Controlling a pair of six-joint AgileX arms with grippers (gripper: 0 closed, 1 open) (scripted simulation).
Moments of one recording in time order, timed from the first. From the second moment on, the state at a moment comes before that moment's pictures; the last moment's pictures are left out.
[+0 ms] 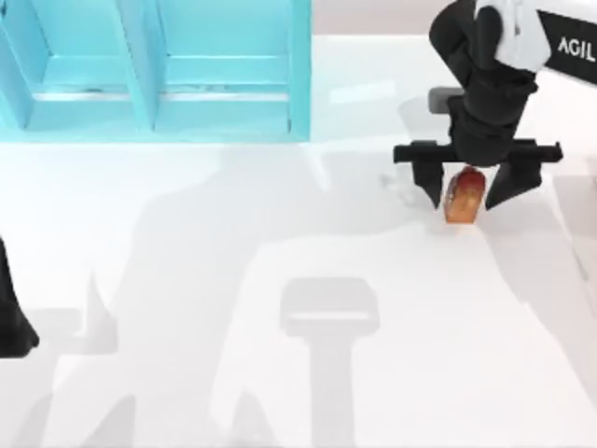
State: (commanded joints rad) left arm 0.00 0.00 0.00 0.00 0.00 0.00; right arm 0.32 2.39 1.94 -1.12 0.01 0.35
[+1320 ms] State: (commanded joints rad) left arm 0.00 0.00 0.00 0.00 0.00 0.00; right arm 0.31 2.37 2.18 -1.39 0.00 0.34
